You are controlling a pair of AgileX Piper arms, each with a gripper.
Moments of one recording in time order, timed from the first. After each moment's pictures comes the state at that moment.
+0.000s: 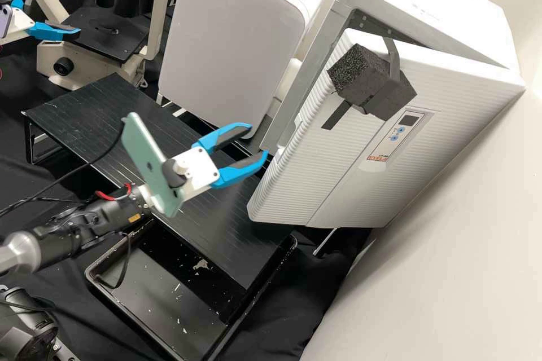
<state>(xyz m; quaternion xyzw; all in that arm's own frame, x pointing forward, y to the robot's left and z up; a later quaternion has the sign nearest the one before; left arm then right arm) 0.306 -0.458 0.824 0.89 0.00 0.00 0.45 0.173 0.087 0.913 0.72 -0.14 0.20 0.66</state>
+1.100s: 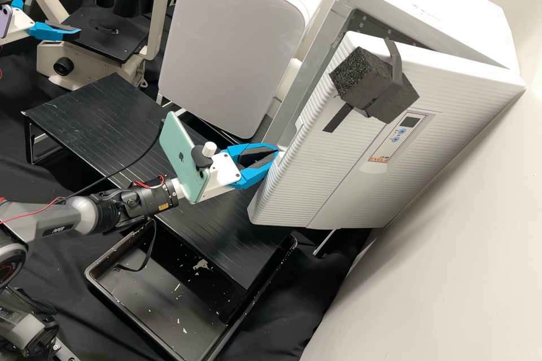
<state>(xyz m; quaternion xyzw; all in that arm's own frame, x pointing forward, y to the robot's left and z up) 0.306 -0.458 0.824 0.89 0.00 0.00 0.45 0.247 0.056 0.899 0.65 -0.24 0.13 0.71</state>
